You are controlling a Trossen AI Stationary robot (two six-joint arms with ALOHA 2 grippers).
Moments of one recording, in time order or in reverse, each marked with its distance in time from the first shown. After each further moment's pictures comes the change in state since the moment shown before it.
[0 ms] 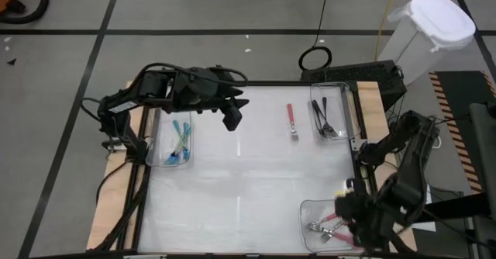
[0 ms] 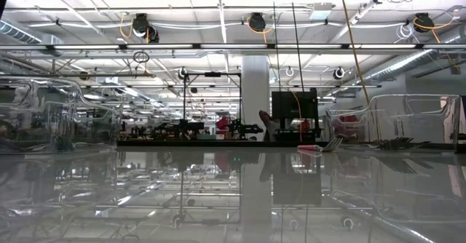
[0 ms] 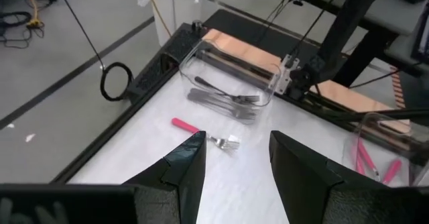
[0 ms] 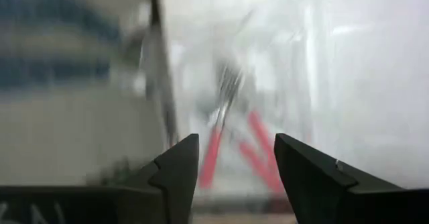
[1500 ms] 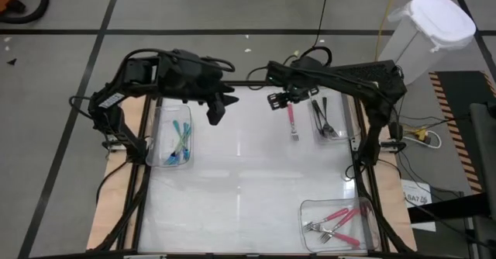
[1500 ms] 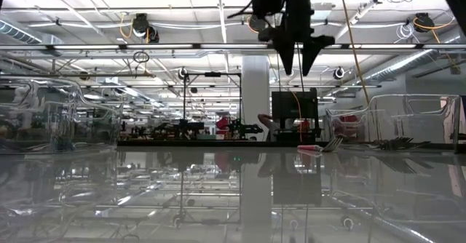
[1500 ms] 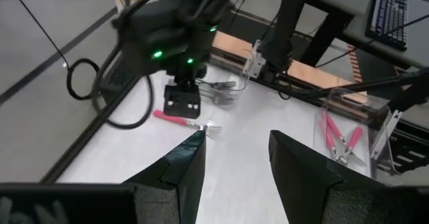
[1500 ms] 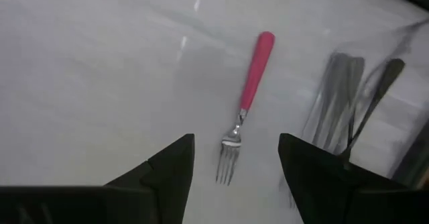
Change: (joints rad) left arm 0.094 -0.071 0.000 -0.055 0.232 0.100; right arm -1.416 0.351 0.194 -0.021 0.000 -0.335
